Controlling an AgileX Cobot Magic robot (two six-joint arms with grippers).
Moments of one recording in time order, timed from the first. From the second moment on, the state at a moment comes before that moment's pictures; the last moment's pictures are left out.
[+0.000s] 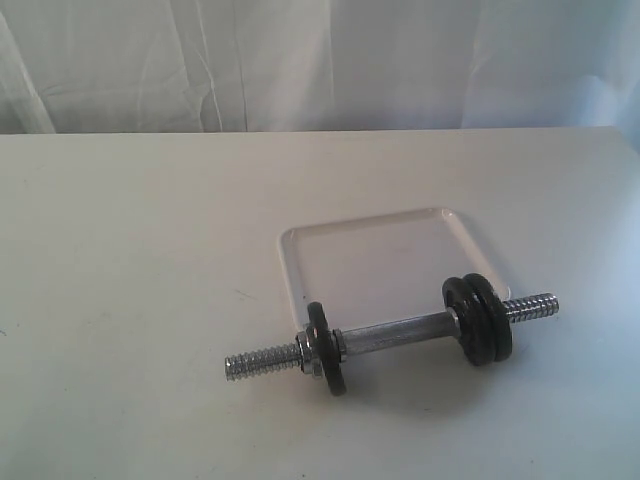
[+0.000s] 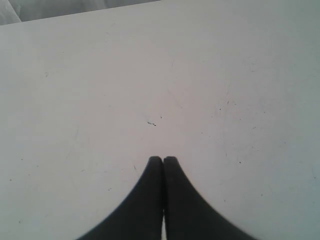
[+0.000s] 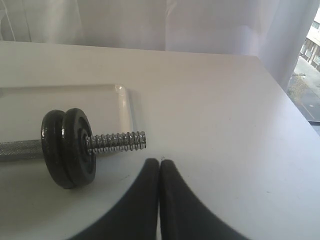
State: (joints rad) left arm -0.03 0.00 0.02 0.01 0.40 0.11; right arm 0.04 0.01 -0.01 0.02 0.32 -0.04
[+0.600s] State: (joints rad) left arm -0.03 0.00 0.02 0.01 0.40 0.11; right arm 0.04 0.01 -0.01 -0.03 0.33 -0.04
